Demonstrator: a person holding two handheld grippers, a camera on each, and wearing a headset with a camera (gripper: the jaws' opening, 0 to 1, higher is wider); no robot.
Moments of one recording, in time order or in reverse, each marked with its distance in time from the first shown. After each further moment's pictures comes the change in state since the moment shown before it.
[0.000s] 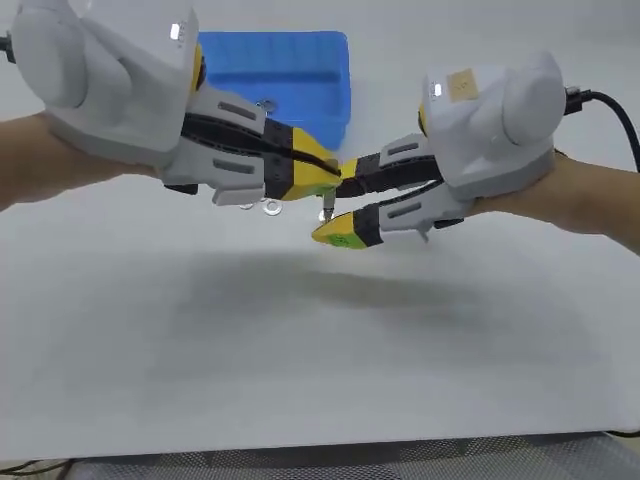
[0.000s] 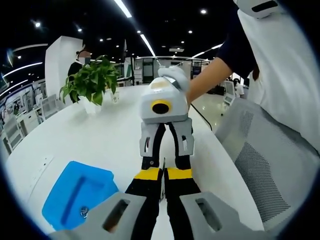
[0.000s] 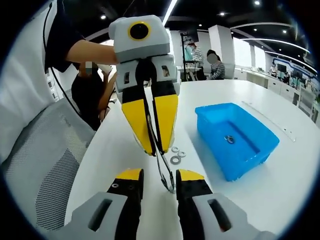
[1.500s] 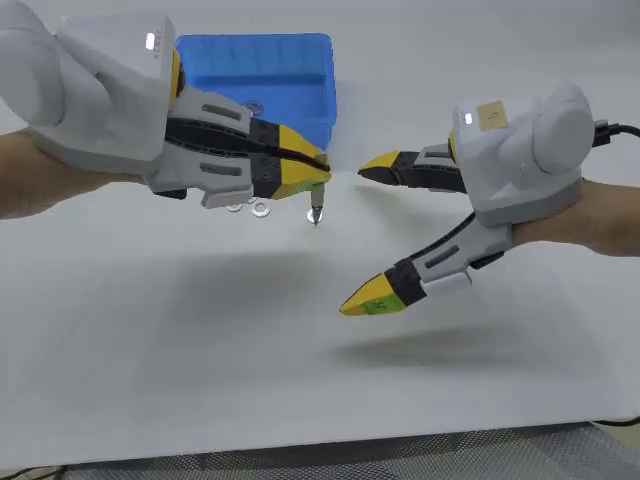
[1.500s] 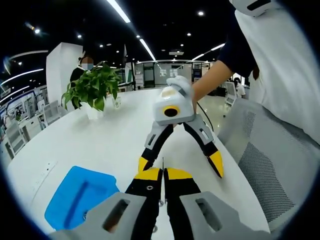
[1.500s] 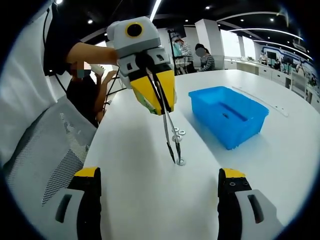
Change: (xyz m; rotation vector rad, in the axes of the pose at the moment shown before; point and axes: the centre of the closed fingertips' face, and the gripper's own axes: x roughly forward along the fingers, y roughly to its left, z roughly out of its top) left arm 0.001 -0.001 0.006 0.034 -0.035 0.025; right arm -0.023 0.012 -0.032 0.109 0.014 -0.047
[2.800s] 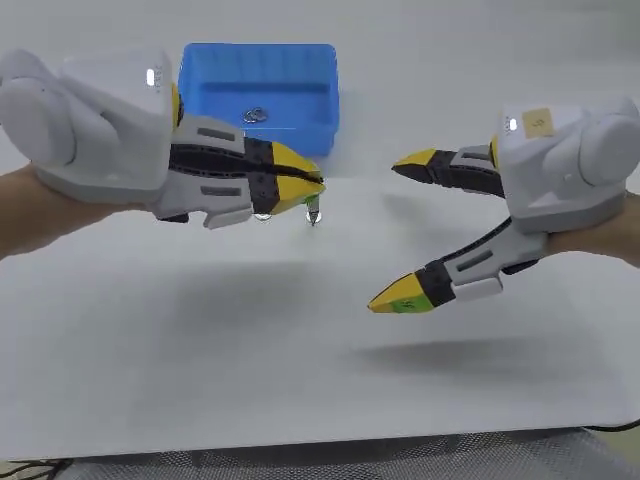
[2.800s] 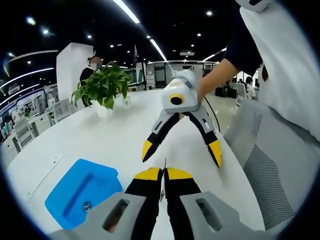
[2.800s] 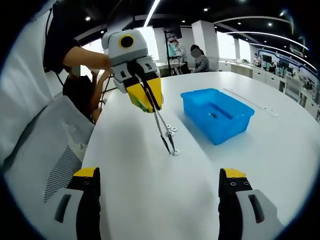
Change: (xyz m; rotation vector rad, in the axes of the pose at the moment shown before) left arm -0.006 0.000 -0.004 -0.030 -0.002 0.097; right arm -0.023 -0.003 -0.003 -0.013 0.010 -0.040
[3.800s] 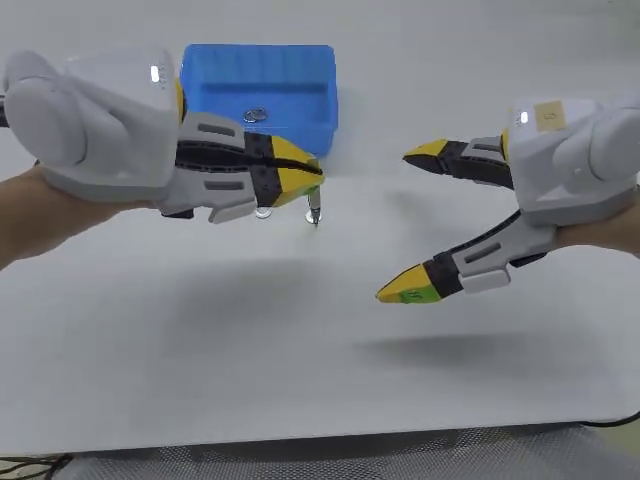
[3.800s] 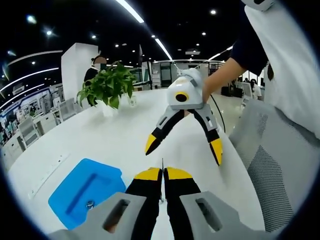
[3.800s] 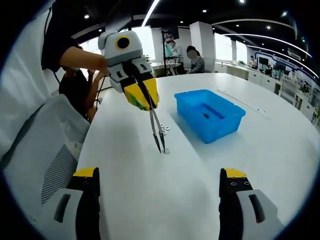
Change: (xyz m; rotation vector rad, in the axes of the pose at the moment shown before) left arm -0.001 0.003 0.000 0.004 0.002 0.068; right arm -0.015 -0.012 -0.003 -0.020 0.000 -0.080
